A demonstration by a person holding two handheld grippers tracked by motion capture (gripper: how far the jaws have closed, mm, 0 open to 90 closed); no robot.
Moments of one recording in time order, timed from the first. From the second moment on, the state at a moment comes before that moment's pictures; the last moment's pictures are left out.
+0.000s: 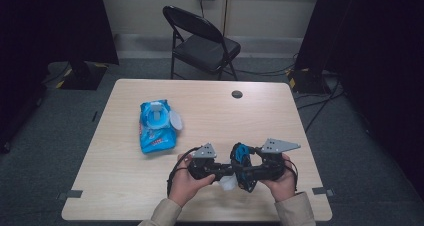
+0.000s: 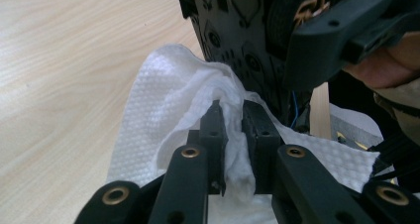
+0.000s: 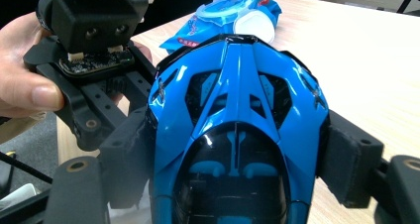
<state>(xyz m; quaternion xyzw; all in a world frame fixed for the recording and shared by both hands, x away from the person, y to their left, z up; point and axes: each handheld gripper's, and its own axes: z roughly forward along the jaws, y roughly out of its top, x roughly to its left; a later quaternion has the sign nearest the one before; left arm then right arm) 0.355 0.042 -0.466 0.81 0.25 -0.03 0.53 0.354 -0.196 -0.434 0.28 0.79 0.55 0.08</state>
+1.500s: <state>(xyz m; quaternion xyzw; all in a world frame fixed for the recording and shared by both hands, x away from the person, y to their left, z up) 0.367 0.075 -0.442 0.81 0.26 0.01 0.53 0.355 -0.200 -0.438 0.29 0.79 0.54 0.08</state>
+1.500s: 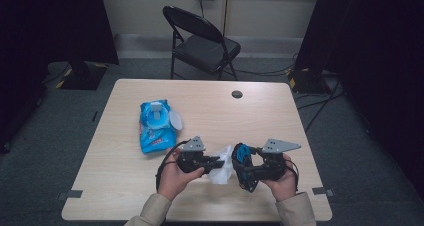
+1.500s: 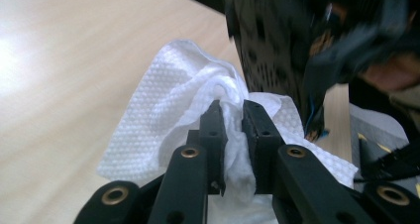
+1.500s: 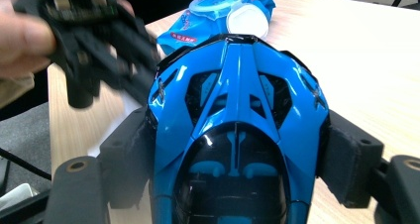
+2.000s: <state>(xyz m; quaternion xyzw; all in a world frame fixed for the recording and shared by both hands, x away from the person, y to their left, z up) 0.371 0.084 -0.407 0.78 0.26 0.02 0.57 0.357 -0.197 -0.444 0.29 0.79 0.53 0.07</state>
